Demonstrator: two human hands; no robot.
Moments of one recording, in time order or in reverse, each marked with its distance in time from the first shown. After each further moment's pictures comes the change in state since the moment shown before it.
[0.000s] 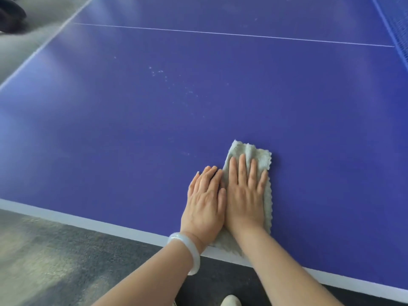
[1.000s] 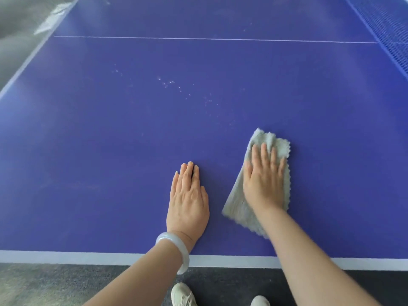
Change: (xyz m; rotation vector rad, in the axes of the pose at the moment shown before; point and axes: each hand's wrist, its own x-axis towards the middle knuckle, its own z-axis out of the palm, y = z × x) left_hand 0.027 -0.131 -0.082 0.211 -0.037 0.009; right_hand 0.052 -0.075 -0.008 0.097 0.104 0.240
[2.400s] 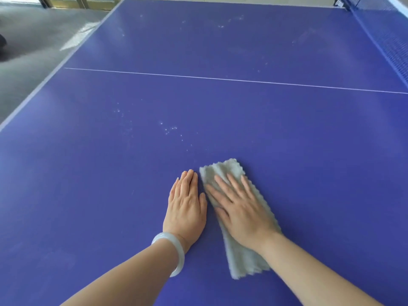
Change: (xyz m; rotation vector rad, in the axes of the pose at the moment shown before) left_hand 0.158 0.000 0.008 -0.005 -0.010 -0.047; right_hand 0.126 -0.015 0.001 -0.060 -0.146 -0.726
